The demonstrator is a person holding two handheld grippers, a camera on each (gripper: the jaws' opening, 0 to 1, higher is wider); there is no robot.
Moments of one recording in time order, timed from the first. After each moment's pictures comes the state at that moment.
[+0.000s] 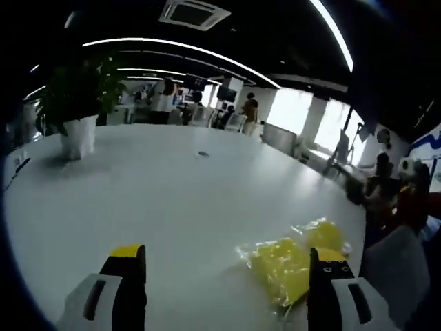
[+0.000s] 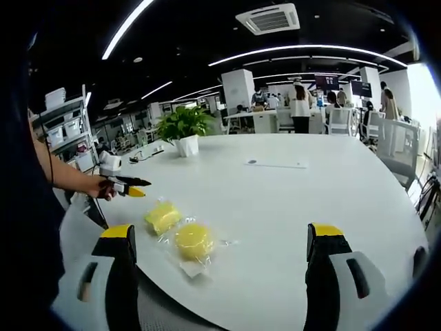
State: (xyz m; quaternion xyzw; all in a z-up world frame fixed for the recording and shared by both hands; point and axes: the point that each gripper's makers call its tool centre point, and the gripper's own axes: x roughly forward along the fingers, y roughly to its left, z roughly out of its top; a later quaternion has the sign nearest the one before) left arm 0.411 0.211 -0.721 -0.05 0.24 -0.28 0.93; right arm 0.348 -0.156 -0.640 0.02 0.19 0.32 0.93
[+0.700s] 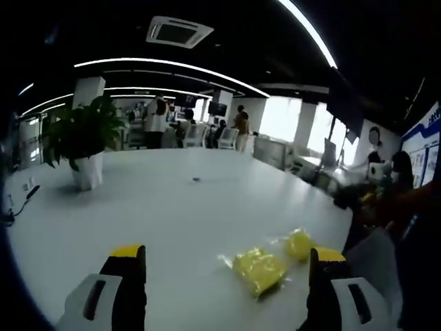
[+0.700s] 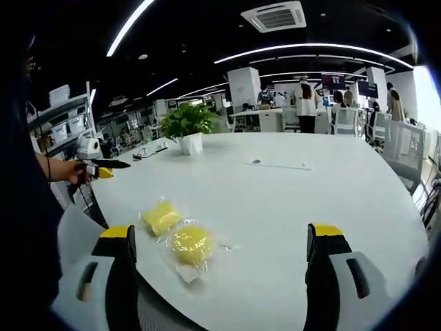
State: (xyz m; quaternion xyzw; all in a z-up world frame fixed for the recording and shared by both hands) left arm 0.373 0.221 -0.649 -0.06 0.21 -0.28 0.93; right arm 0.364 -0.147 -0.642 0.02 0.19 0.34 0.92
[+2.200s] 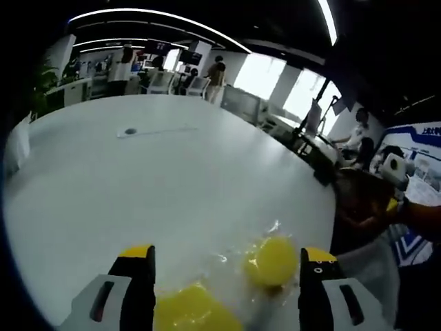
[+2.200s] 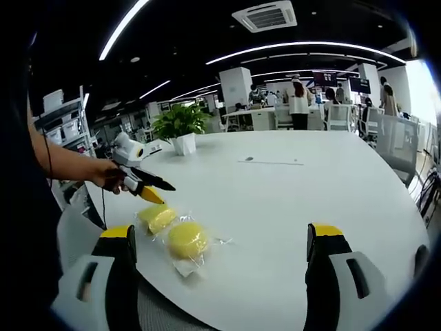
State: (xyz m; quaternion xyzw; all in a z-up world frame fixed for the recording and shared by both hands) left arm 0.436 0.054 -0.733 -0.06 0.37 -0.38 0.85; right arm 0.358 -0.161 -0.647 0.03 0.20 0.32 0.93
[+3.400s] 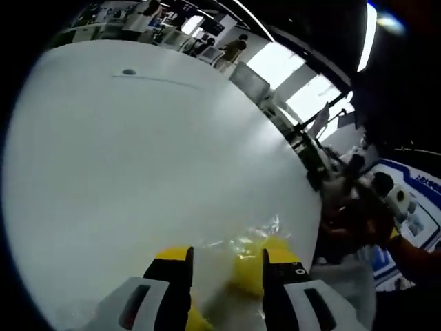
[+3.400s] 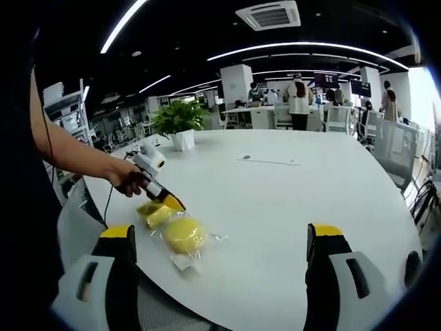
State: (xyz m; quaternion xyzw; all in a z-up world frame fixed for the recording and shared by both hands) left arm 0.436 0.025 -0.784 -0.17 0.48 -0.38 0.77; right arm 0.351 -0.174 -0.641 0.01 0.20 0.31 0.93
